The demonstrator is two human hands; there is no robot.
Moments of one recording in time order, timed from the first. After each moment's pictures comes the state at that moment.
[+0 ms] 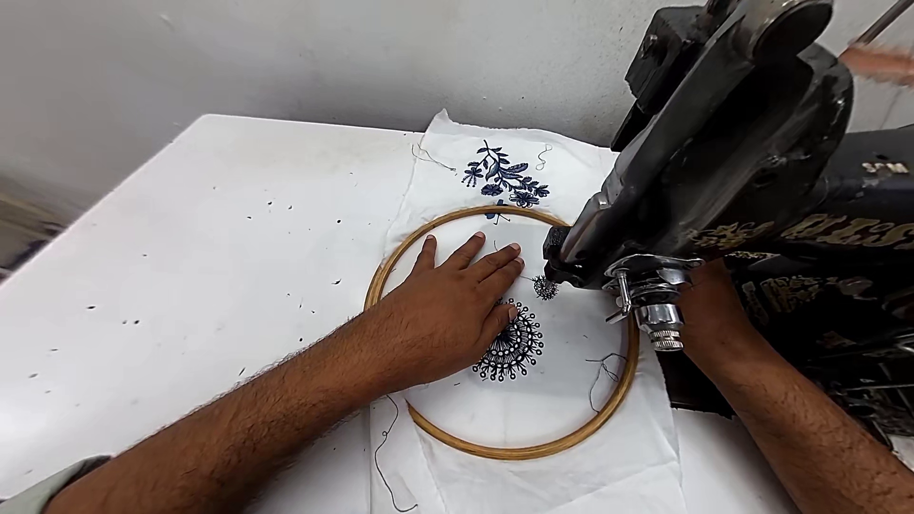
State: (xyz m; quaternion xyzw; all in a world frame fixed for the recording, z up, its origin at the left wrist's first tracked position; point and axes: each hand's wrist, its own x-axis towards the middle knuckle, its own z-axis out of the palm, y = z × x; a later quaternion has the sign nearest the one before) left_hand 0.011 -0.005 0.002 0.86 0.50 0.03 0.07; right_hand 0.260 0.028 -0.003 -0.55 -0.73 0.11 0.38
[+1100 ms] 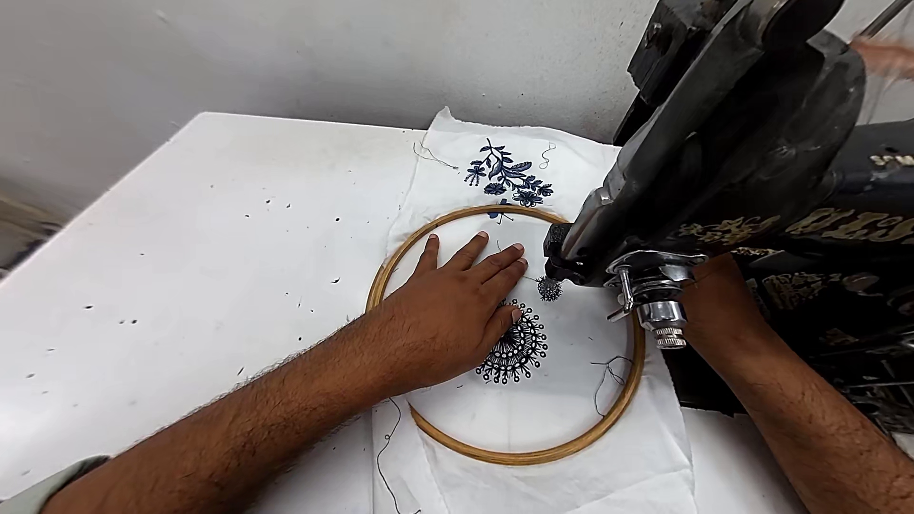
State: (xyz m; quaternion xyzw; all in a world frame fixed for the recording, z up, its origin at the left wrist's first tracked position) left_hand 0.013 -0.008 0.001 0.86 0.50 0.04 0.07; right_hand 0.262 0.031 0.000 -0.54 -0.75 0.08 0.36
